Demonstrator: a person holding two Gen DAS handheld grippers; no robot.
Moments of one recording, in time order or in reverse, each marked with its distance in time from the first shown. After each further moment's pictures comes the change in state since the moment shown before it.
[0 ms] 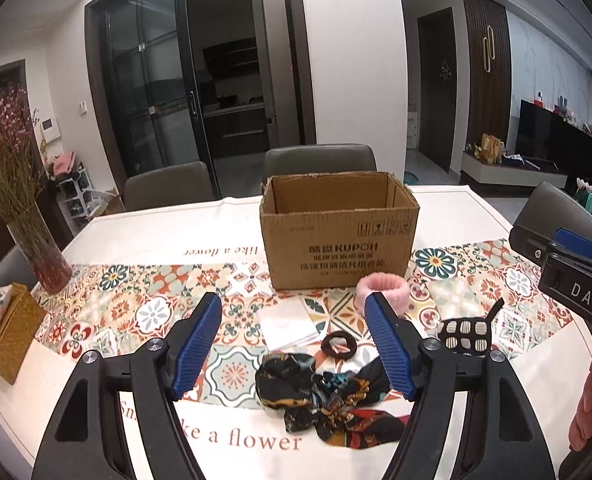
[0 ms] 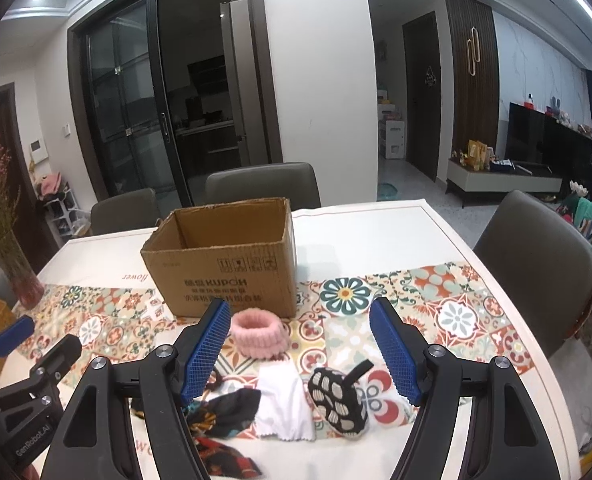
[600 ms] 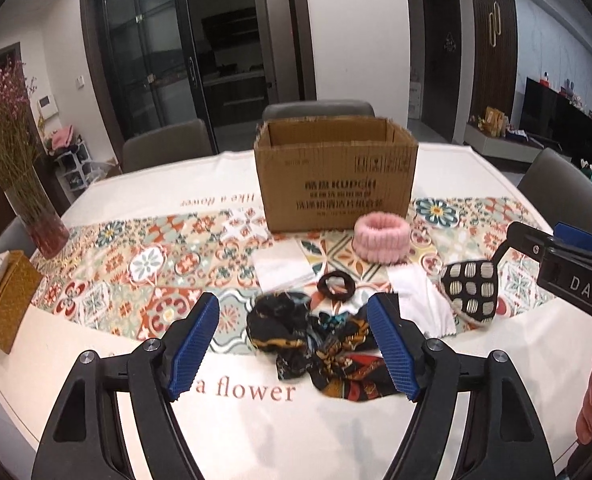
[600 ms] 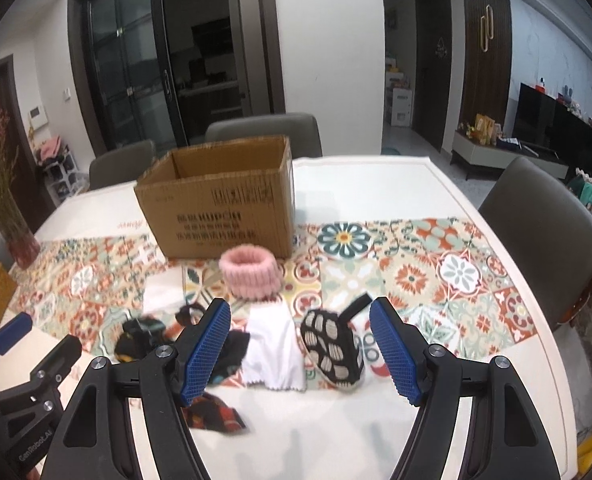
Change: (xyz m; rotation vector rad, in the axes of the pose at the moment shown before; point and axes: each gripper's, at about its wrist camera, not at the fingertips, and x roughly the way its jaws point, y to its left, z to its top) left arm 0.009 -0.009 -0.052 -0.007 0.123 0.003; right arm 0.018 0.000 -0.045 -0.042 0.154 0.001
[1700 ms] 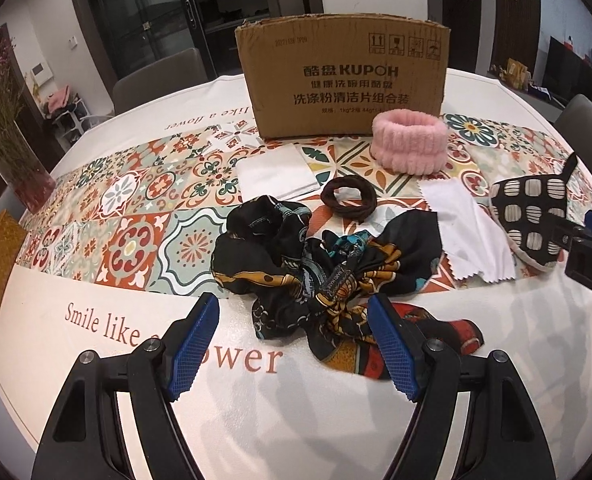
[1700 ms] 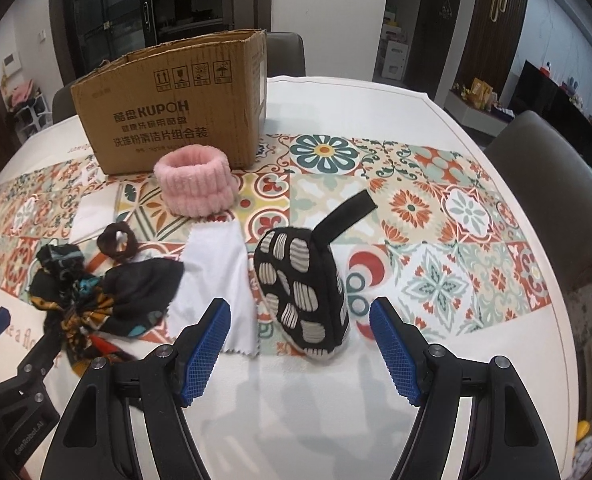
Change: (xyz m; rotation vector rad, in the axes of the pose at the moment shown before) left arm 0.095 -0.015 -0.052 0.007 0.213 0.058; right arm 0.089 -0.013 -0.045 -0.058 0.201 -0.103
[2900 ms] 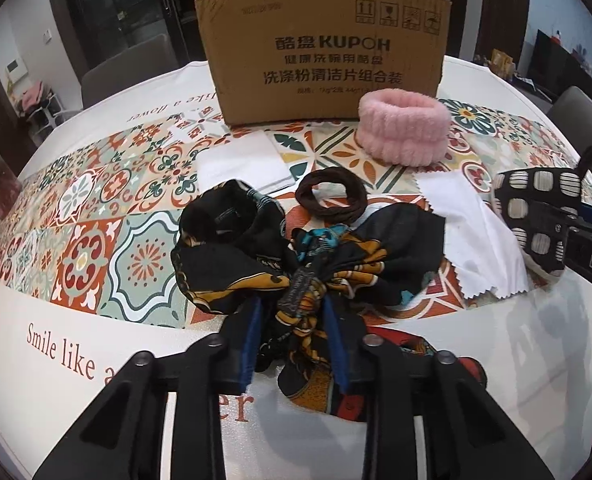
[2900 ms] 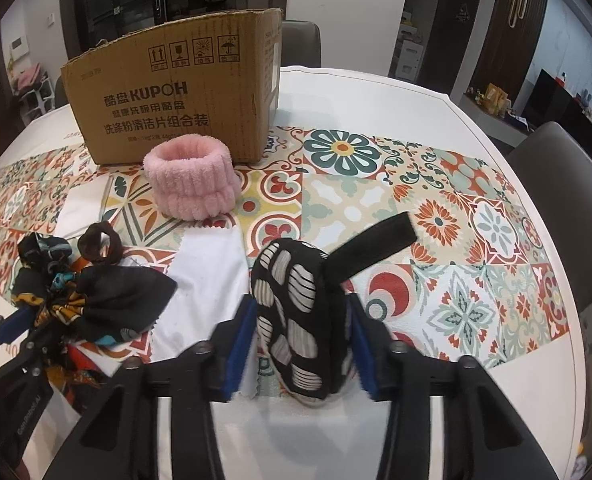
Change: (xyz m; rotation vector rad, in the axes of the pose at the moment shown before) left arm 0.046 -0.009 0.013 0.029 0.042 -0.079; right arm 0.037 0.007 0.013 -0.044 0.021 0.029
